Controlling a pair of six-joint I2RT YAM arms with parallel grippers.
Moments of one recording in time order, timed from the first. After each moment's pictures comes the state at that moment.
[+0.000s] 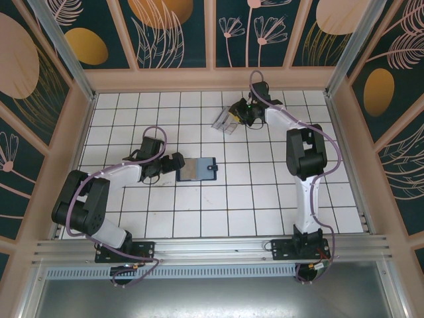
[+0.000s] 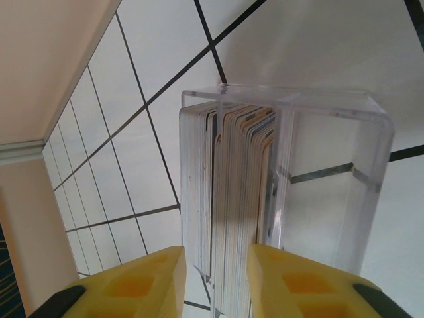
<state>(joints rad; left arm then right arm) -0.33 1.55 0.71 -0.11 0.15 -0.61 0.30 2.21 1.74 -0.37 -0.43 0.92</state>
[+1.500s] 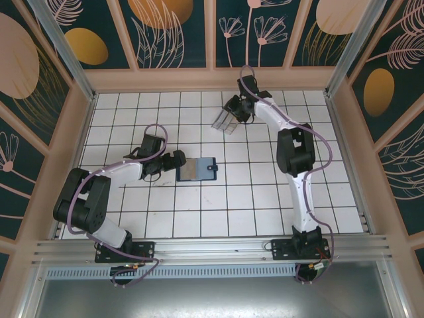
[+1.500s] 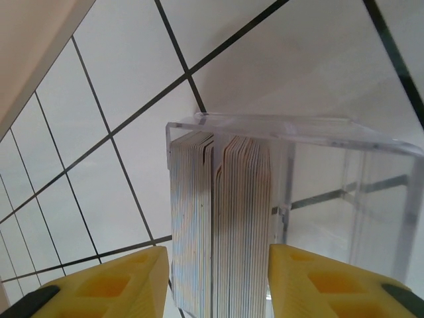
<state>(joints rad) -0.33 1.57 0.74 -0.11 0.17 -0.61 0.36 2.34 2.03 -0.62 -0.22 0.91</state>
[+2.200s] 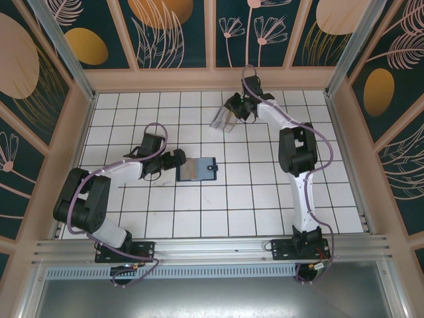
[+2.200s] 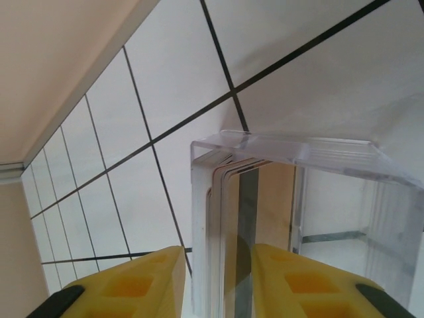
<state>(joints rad) -0.33 1.57 0.75 -0.12 0.17 -0.61 0.33 2.32 1.97 -0.47 -0.32 0.89</state>
